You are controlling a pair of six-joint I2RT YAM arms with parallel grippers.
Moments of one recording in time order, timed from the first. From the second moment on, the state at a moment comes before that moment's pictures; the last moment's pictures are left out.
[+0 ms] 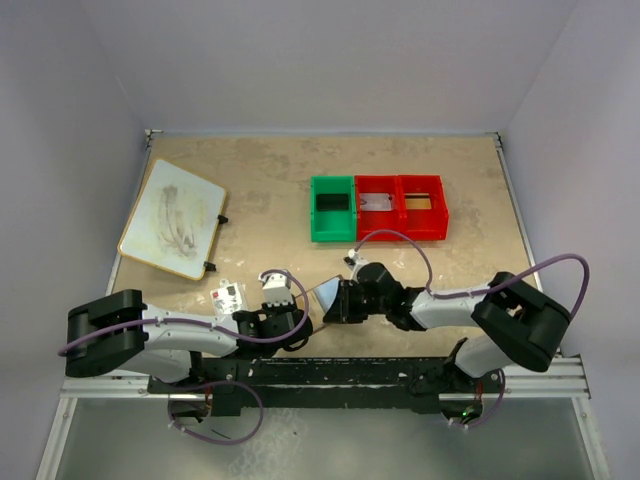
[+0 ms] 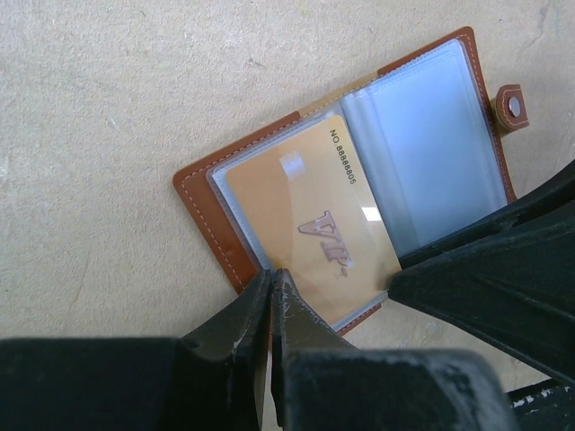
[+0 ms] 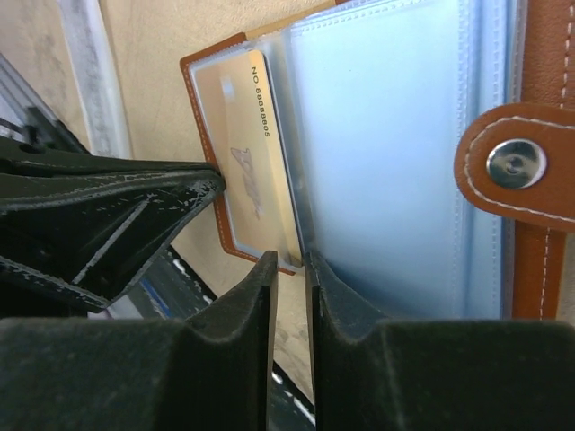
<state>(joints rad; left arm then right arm) -1.31 1.30 0.44 -0.11 -0.64 -1.24 0.90 1.45 0.43 0.30 -0.25 0.84</state>
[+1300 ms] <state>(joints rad) -1.31 1.33 0.45 -0.11 -0.68 -1.23 0.80 1.33 0.28 0.54 -0.25 1.04</state>
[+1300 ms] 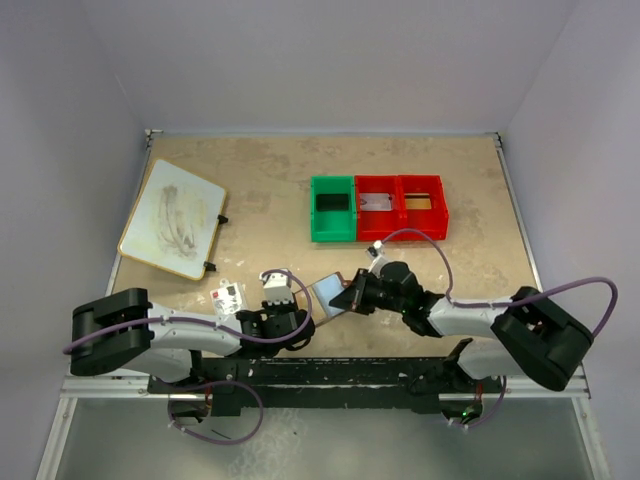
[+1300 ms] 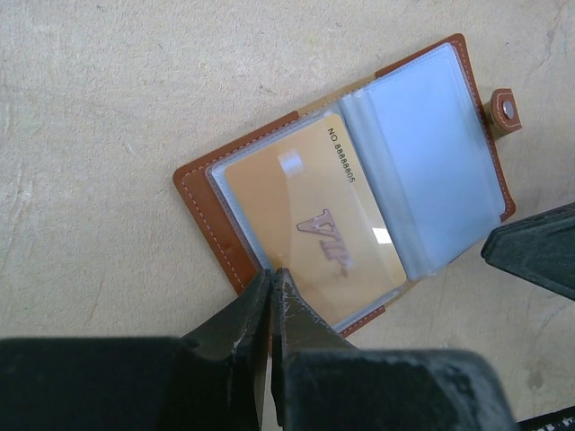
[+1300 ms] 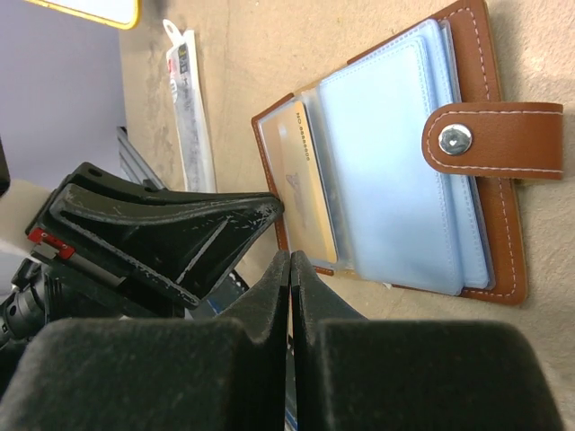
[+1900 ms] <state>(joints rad) -1.18 1.16 0.45 -0.25 -0.55 -1.18 0.80 1.55 0.55 0.42 -0.36 0.76</state>
